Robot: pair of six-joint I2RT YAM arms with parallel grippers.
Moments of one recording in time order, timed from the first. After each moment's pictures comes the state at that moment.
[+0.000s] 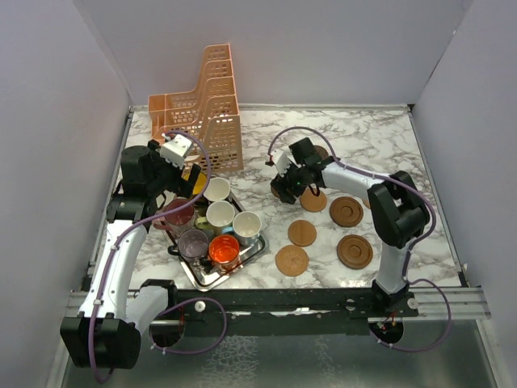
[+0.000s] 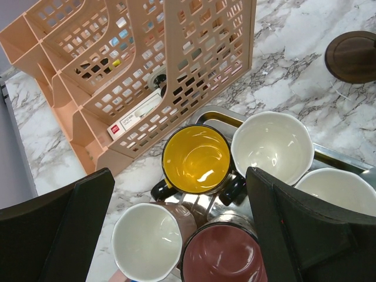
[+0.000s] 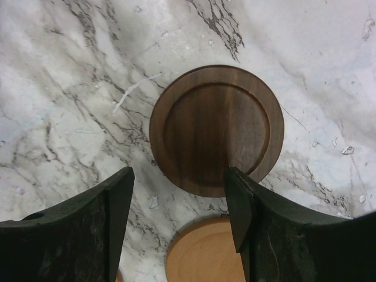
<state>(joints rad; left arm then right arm) -0.04 0.96 0.91 -0.40 0.33 0.37 0.54 1.89 1.26 -0.34 -0.29 -0.43</state>
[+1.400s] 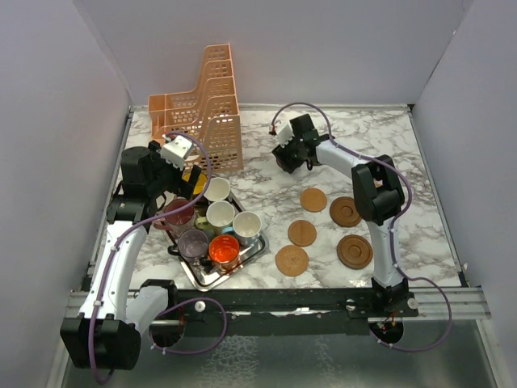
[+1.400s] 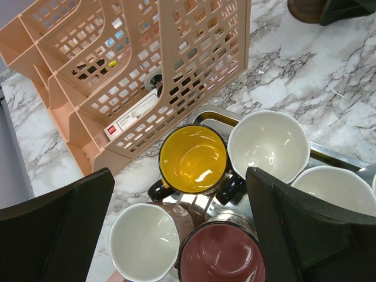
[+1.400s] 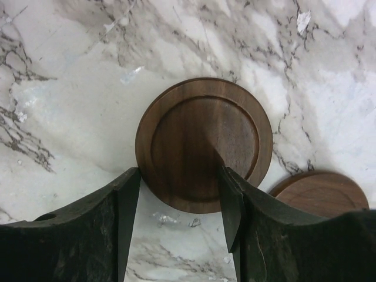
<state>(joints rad) -0.04 0.96 0.90 -0.40 0.35 0.37 0.44 2.21 1.66 -0.35 -0.15 -0.40</state>
